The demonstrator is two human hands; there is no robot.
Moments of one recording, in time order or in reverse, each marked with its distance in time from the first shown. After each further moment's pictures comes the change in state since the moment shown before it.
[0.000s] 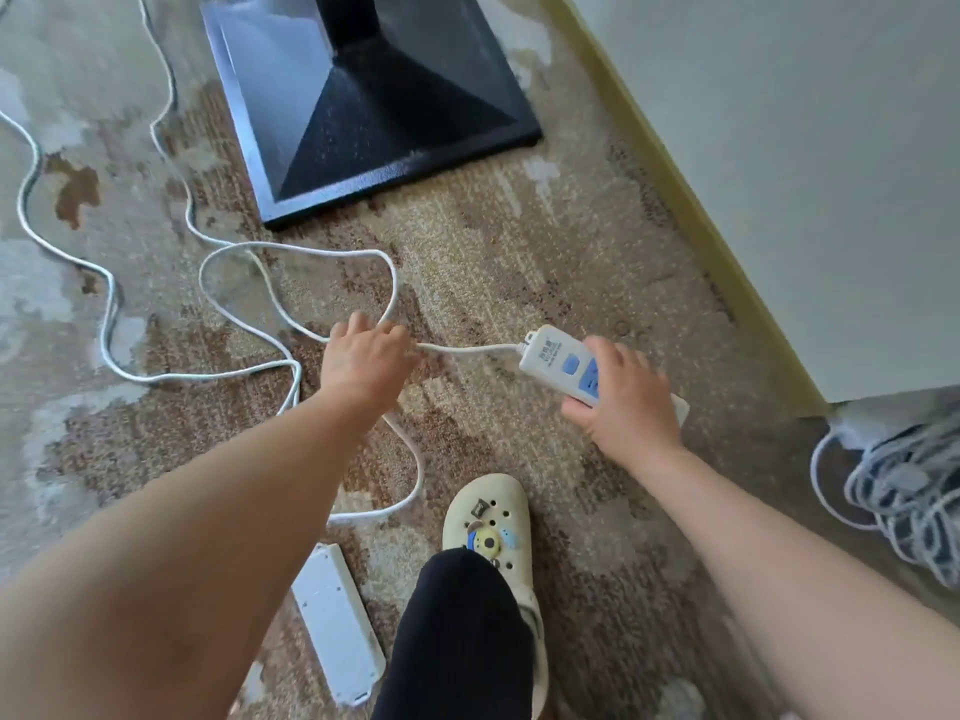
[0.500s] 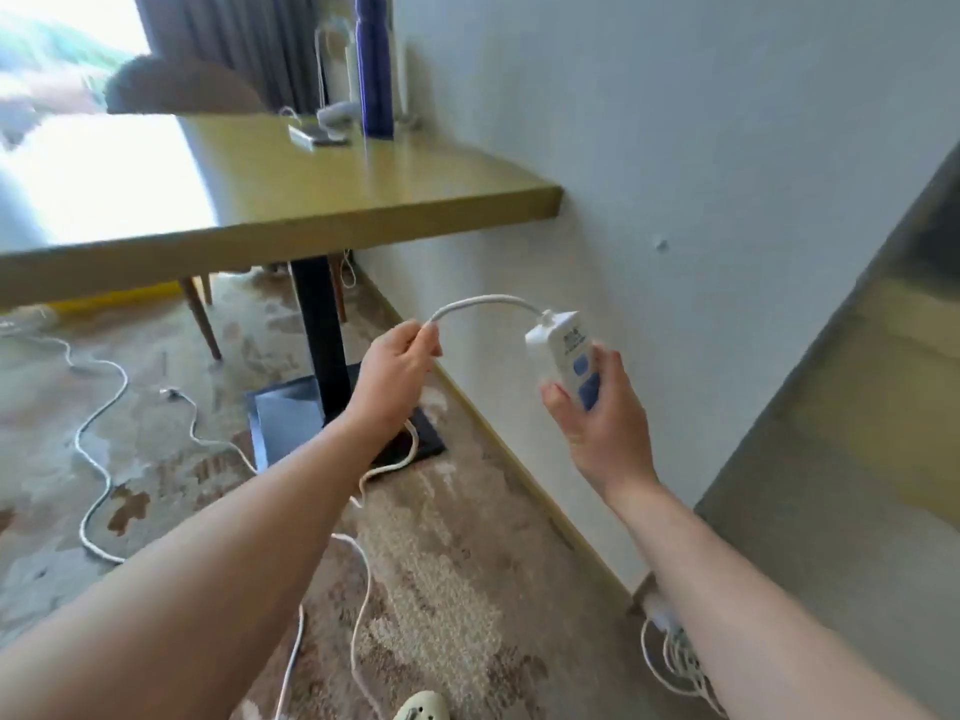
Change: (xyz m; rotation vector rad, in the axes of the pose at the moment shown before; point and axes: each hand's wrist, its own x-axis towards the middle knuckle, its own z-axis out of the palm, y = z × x) left_hand -0.192 0.092 -0.441 -1.421 0.590 0.283; right_hand -0.130 -0.111 -0.413 0.560 0.745 -0.102
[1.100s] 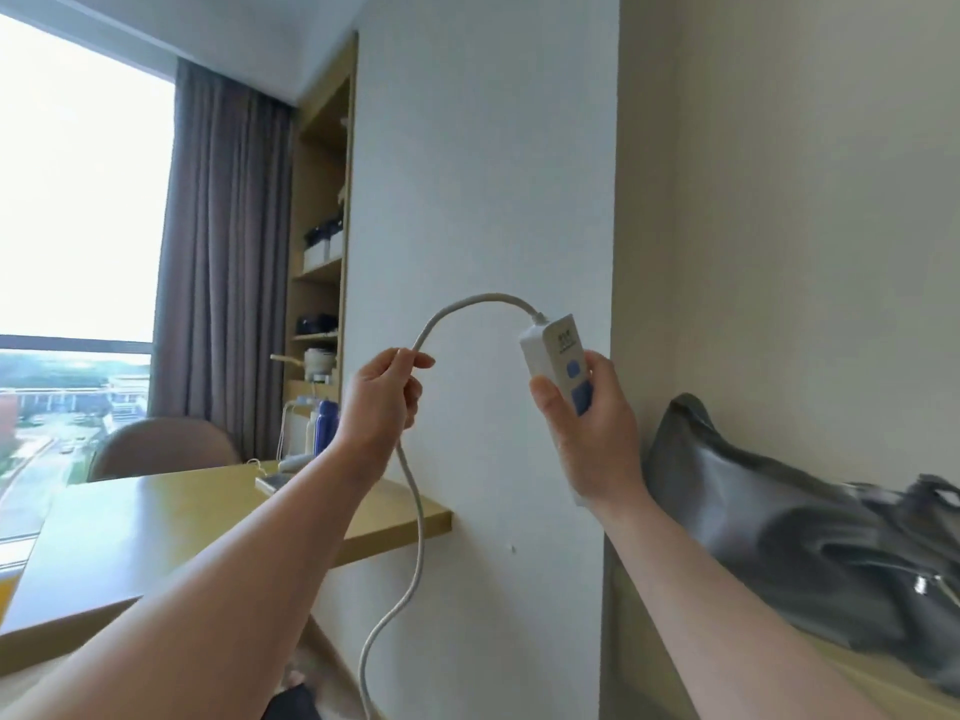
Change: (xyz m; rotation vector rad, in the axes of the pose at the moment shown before) left_hand -0.126 0.419 -0.028 -0.400 -0.010 0.497; right_hand 0.003 -0.318 -0.298 0.213 0.448 -0.439
